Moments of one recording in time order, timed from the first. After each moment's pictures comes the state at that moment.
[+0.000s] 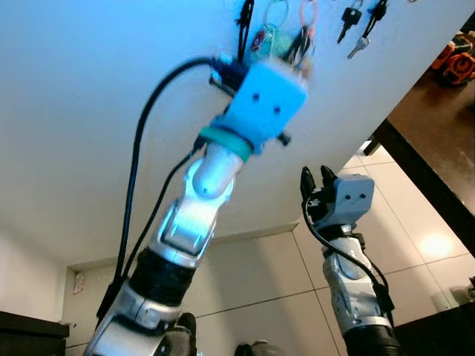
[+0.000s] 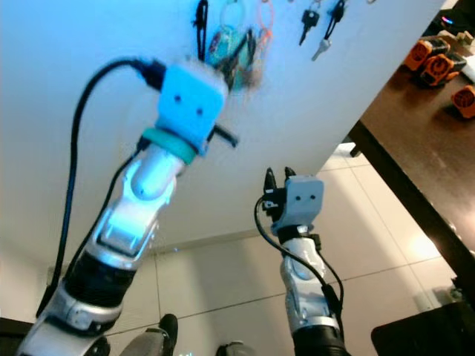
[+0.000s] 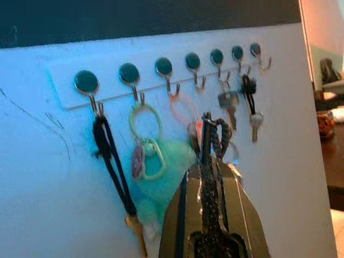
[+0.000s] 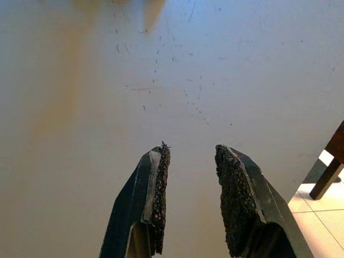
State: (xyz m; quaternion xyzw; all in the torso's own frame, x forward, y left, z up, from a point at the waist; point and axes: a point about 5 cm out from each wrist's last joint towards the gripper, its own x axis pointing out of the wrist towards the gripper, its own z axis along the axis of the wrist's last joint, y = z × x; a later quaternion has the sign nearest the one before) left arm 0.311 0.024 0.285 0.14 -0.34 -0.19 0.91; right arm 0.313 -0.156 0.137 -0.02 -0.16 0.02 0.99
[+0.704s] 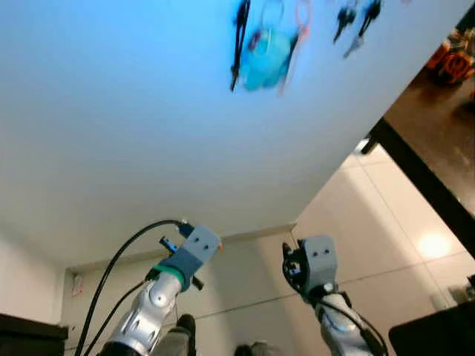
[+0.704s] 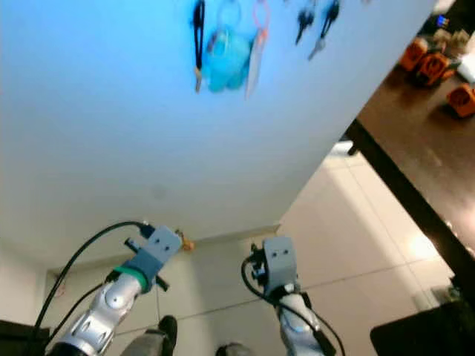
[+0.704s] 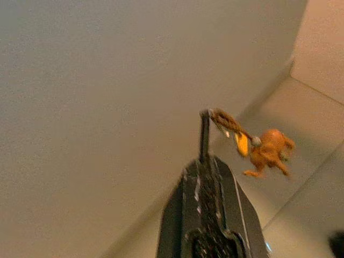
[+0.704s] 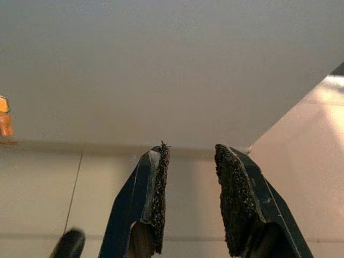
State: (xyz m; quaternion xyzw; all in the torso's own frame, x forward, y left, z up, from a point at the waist) left arm 0.286 0.108 0.032 0.24 0.14 -0.15 0.95; right arm 0.264 -0.157 0.014 -0.06 0.09 0.09 0.99
